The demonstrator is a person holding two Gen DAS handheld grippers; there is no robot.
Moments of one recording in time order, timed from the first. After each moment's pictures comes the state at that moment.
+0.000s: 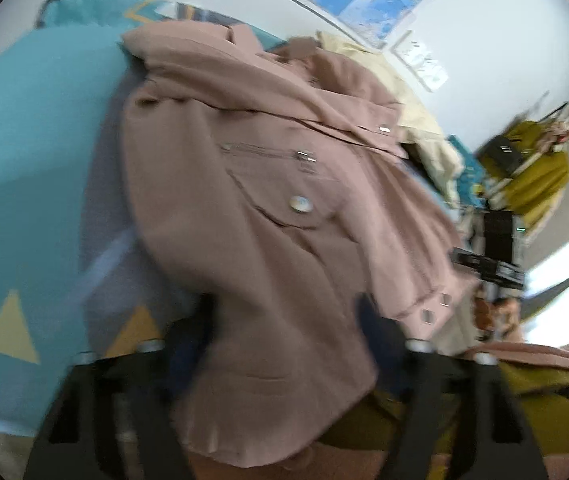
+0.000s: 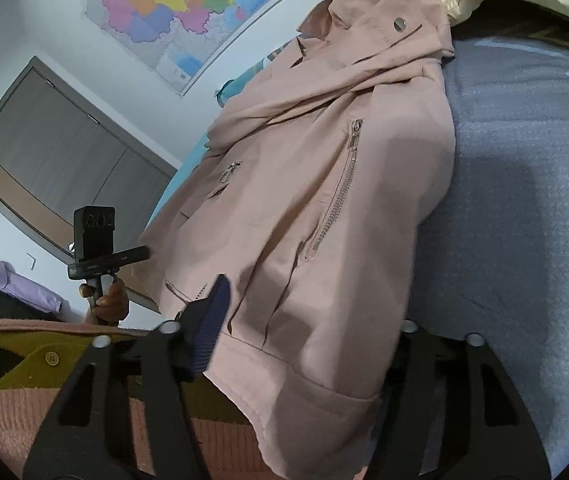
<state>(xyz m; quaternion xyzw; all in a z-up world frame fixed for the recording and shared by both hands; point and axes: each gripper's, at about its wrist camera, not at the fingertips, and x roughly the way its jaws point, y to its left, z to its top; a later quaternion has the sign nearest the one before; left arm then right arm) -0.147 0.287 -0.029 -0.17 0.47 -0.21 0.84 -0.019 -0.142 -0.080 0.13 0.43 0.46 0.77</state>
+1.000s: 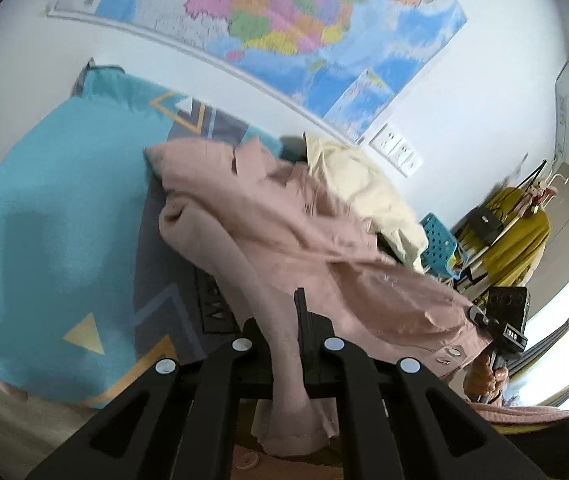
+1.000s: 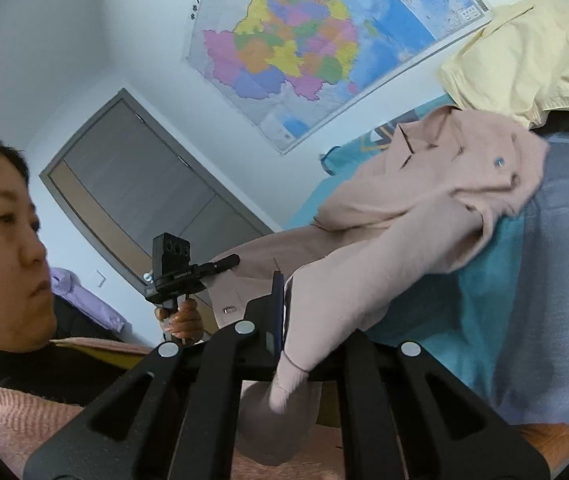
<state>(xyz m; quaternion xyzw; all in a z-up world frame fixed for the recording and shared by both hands) -0.196 0.329 0.052 -0.24 0.35 -0.19 0.88 -0.103 -0.158 0.020 0.21 0.30 0.55 0.75</state>
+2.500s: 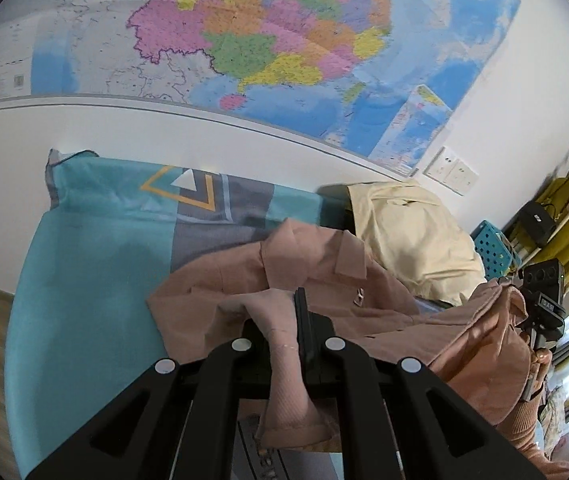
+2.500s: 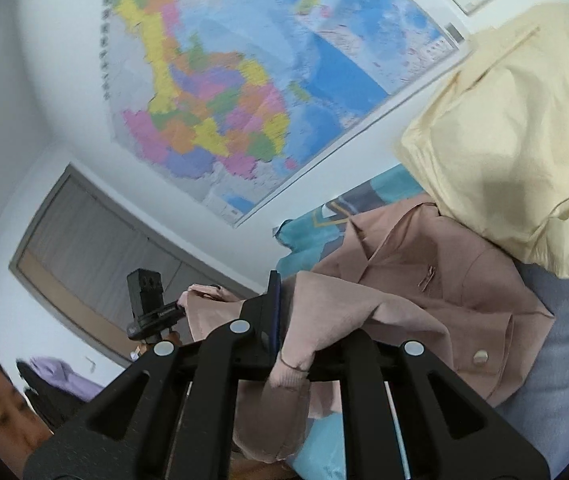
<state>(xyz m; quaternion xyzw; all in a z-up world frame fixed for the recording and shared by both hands) 0.020 0.336 0.115 -0.15 0.41 -0.14 0.89 0.113 -0.120 0.092 0.29 0.33 0.47 0.77</state>
